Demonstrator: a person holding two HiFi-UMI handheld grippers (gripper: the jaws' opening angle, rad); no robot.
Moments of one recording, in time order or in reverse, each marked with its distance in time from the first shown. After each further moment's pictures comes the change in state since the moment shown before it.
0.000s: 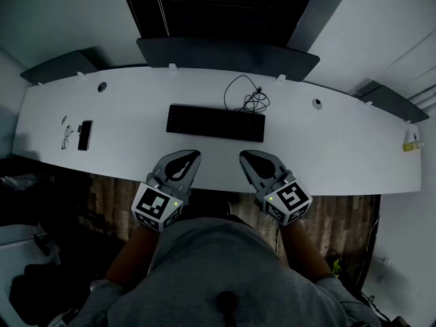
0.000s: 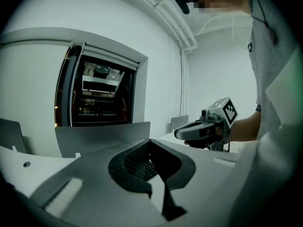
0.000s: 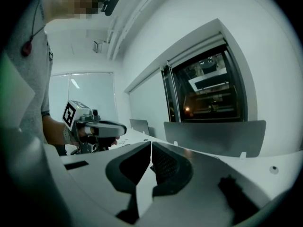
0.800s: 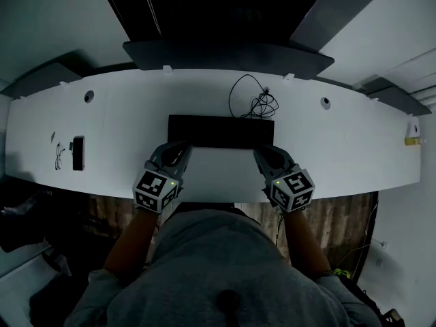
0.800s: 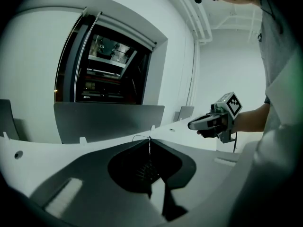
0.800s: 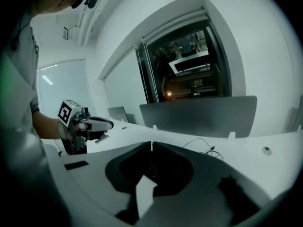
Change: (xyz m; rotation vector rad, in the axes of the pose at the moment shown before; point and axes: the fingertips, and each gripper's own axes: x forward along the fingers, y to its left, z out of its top) left arm 0.067 0.145 -0.077 -0.107 0.158 -0.036; right arm 0.086 -0.104 -0.057 0.145 0.189 -0.202
